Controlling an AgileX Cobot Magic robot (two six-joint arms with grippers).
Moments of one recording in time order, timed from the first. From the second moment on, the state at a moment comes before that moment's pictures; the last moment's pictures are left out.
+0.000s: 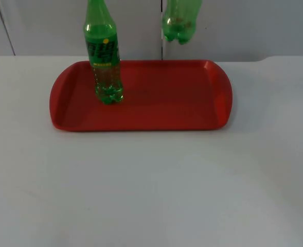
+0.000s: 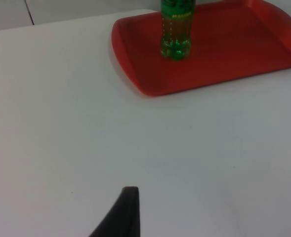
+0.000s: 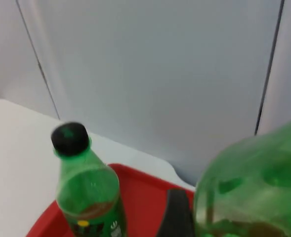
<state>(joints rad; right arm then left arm) 0.54 1.94 -1.56 0.01 0.04 0.02 -0.22 0.00 -0.50 -0.05 1.07 0.03</state>
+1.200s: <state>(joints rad) 0.54 2.47 -2.02 0.01 0.06 -0.02 -0.22 0.00 -0.50 -0.05 1.07 0.03</state>
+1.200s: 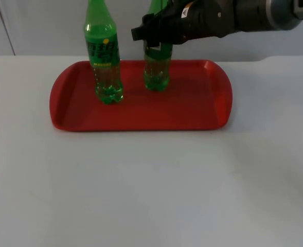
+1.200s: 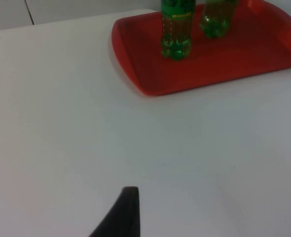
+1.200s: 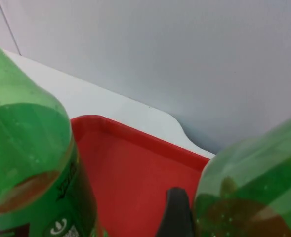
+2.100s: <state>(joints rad) 0.54 2.47 -2.02 0.01 0.13 -0.03 -0.22 0.00 -0.50 -0.05 1.07 0.03</state>
